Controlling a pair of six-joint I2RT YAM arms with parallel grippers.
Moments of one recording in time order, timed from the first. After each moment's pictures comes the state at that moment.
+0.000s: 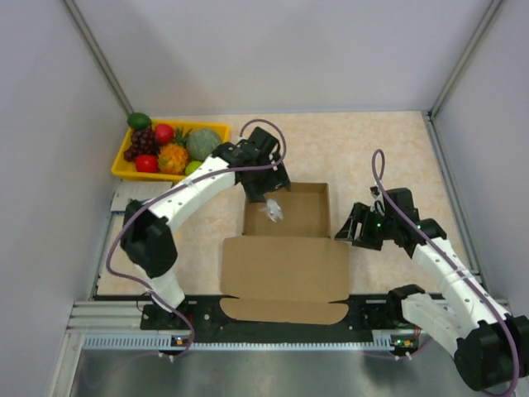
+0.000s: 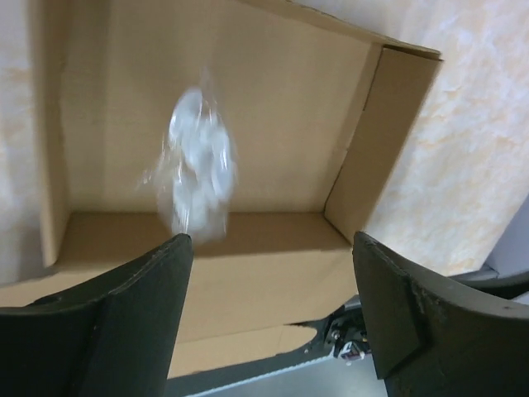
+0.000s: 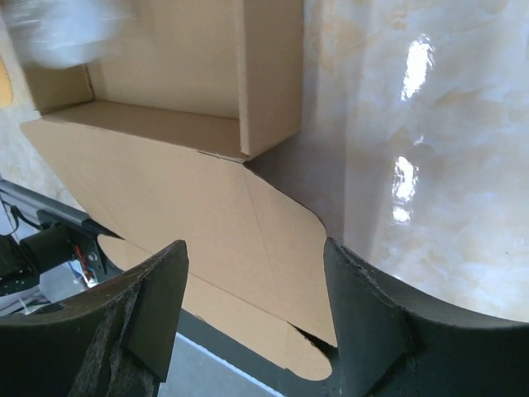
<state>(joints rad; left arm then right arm) -0.65 1.67 1.58 -0.91 0.01 -0.96 0.25 0.89 0.65 -0.68 -0.39 0.55</state>
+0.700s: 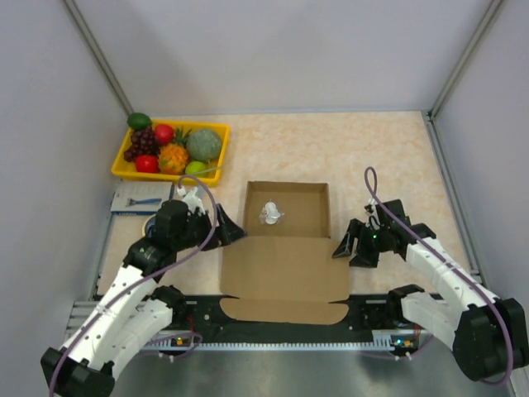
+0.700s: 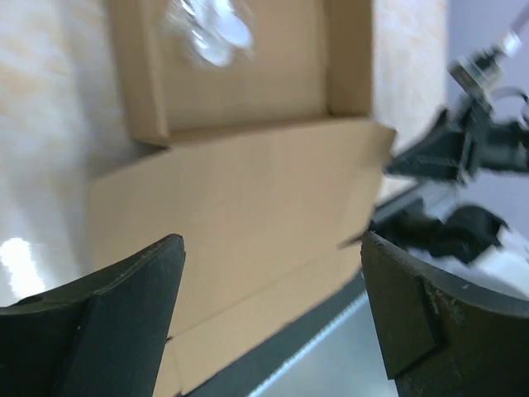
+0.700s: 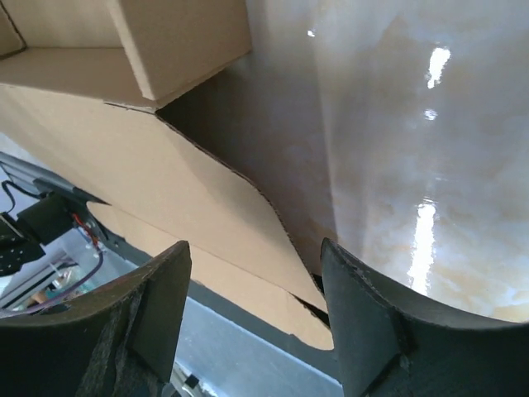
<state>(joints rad) -0.41 0.73 0.67 -0.56 0.30 -0.72 0.24 0.96 0.51 -0.69 -0.46 0.61</state>
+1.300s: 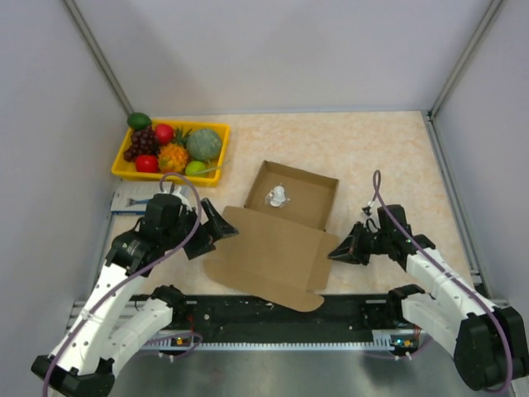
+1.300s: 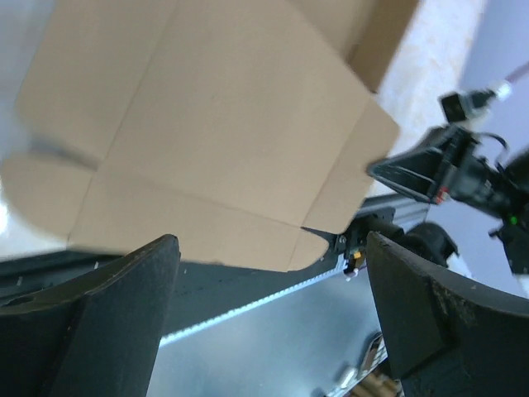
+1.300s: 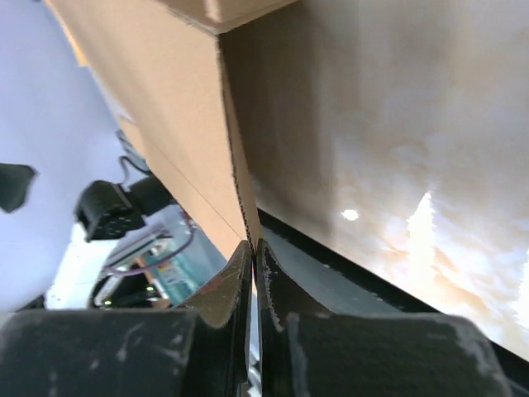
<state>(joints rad) -0.41 0.69 0.83 -0.85 0.31 -0.89 0.24 0.90 0.39 -0.47 -0.67 0.80</state>
